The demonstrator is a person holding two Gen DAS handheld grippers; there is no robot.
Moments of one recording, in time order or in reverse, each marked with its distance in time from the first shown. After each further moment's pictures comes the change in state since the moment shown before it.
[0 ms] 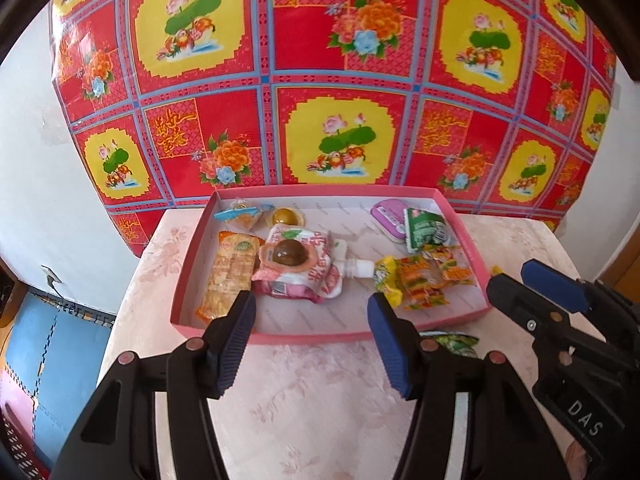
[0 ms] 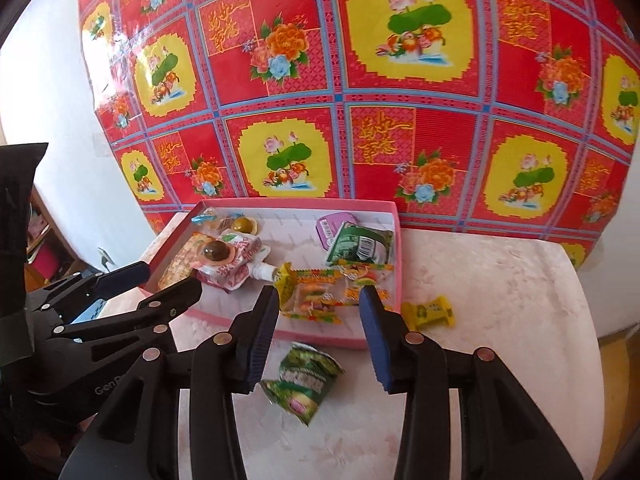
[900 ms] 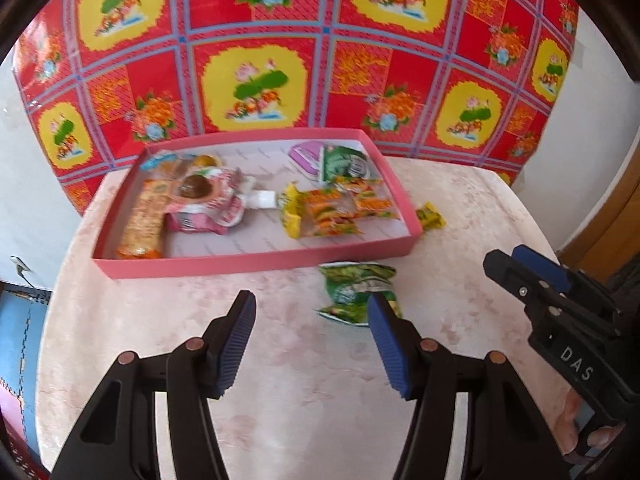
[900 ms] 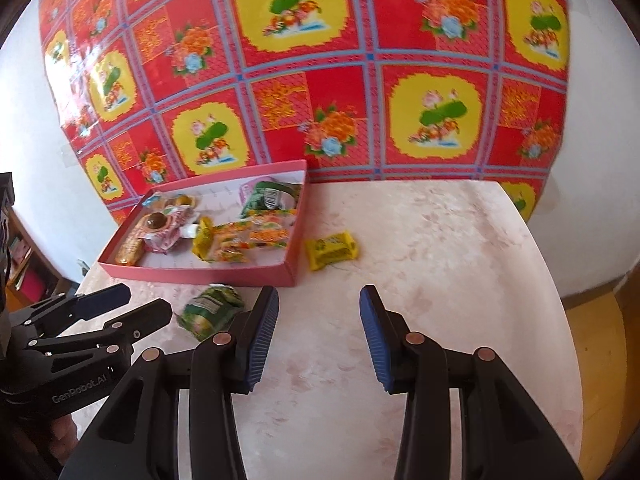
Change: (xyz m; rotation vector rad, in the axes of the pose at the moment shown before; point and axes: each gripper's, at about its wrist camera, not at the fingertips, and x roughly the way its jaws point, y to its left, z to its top) left arm 0.003 -0.058 -0.039 0.039 0.114 -0.127; right arm -0.022 -0.073 -0.051 0.130 0.031 -0.074
